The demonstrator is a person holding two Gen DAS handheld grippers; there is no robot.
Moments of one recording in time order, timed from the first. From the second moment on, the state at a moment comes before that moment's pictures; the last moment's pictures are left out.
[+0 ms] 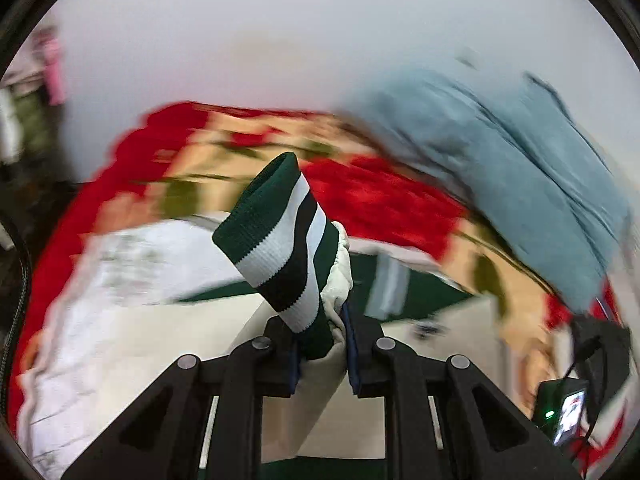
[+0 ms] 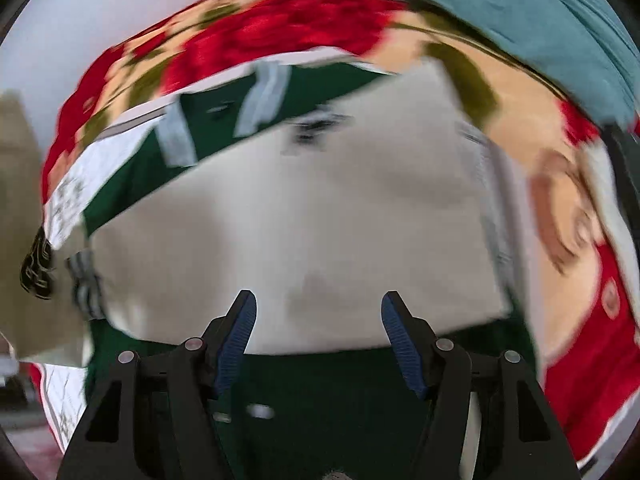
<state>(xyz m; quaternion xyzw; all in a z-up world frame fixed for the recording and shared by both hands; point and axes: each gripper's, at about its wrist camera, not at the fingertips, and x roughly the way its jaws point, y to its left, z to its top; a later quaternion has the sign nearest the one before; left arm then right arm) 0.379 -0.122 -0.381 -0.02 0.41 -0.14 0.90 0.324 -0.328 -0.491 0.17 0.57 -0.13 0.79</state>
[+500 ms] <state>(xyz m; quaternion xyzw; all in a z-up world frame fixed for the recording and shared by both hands) 0.356 -0.259 -0.466 0.03 0.53 -0.23 0.82 0.226 -0.469 -0.501 0.24 0.54 -0.20 0.78</state>
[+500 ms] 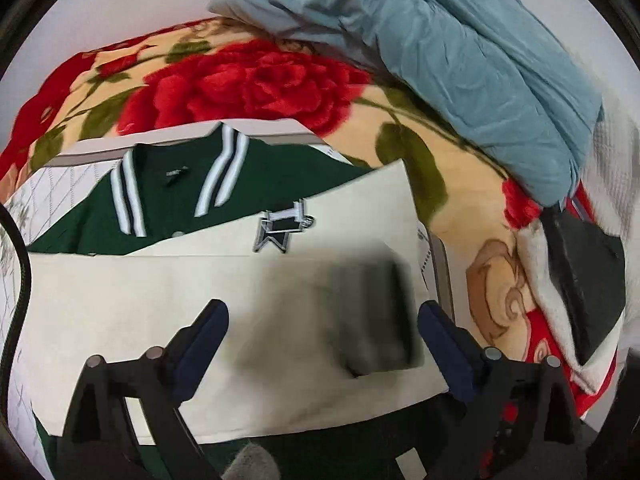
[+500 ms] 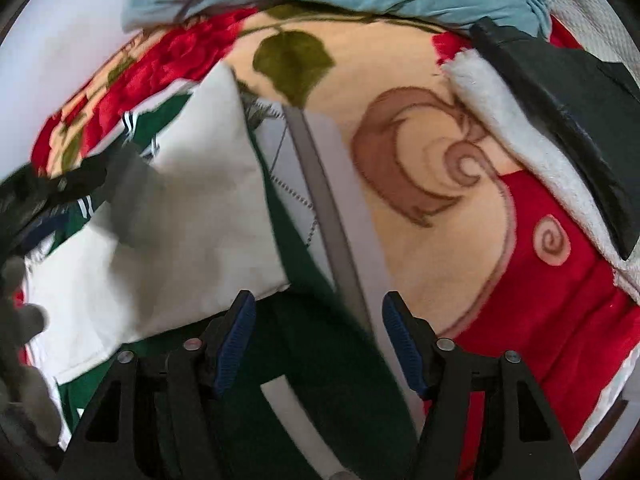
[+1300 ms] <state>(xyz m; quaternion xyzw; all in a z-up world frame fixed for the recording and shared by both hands) 0.164 -0.005 -0.528 0.11 0.67 0.10 0.73 0.178 -0.285 -0.555 0.26 0.72 0.05 0.64</state>
